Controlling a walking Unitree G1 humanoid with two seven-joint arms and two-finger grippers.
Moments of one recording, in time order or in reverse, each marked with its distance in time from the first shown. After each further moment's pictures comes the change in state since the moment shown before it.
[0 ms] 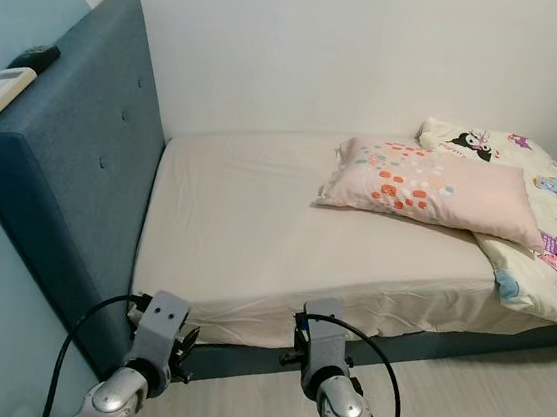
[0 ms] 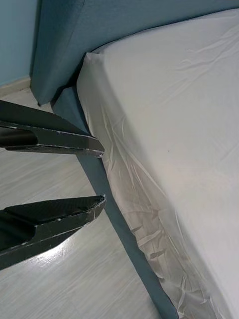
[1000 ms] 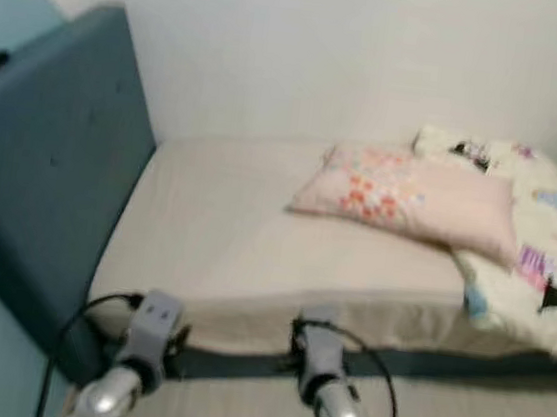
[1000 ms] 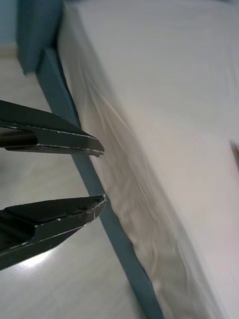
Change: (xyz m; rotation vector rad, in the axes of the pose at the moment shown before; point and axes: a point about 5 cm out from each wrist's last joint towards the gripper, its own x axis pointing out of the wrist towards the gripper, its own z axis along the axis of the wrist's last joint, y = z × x) left arm -0.001 -0.002 0.003 0.026 -0.017 -0.008; right arm -0.005 -0.005 -0.011 0.005 0.030 -0.023
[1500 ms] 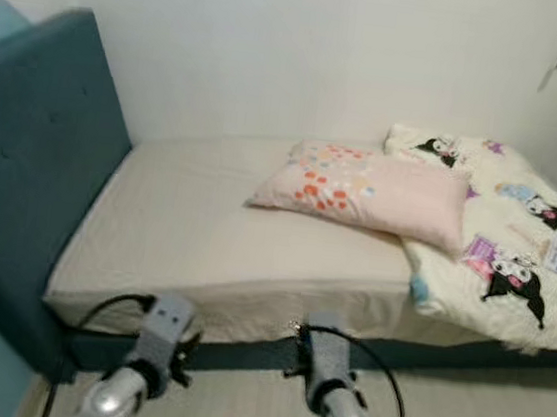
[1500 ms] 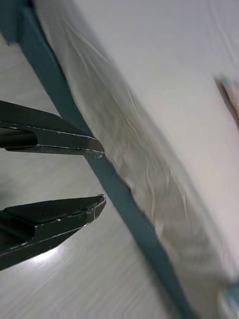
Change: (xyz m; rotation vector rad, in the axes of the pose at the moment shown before) left arm 0.003 -0.005 0.005 0.061 -0.005 -0.084; right arm -0.001 0.000 -0.001 0.004 0.001 -0.006
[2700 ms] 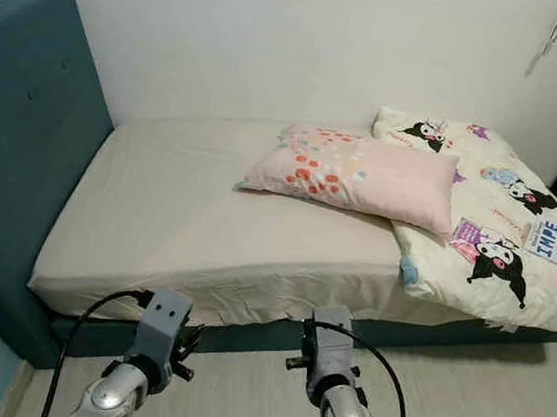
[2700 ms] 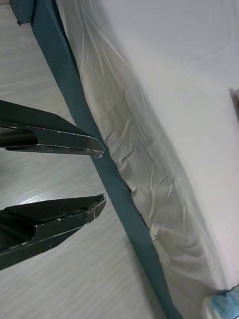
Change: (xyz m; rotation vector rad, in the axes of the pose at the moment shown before) left arm -0.001 0.006 0.004 -0.106 -0.039 0.066; right arm 0.000 -0.007 0.011 0.012 -0.097 -0.076
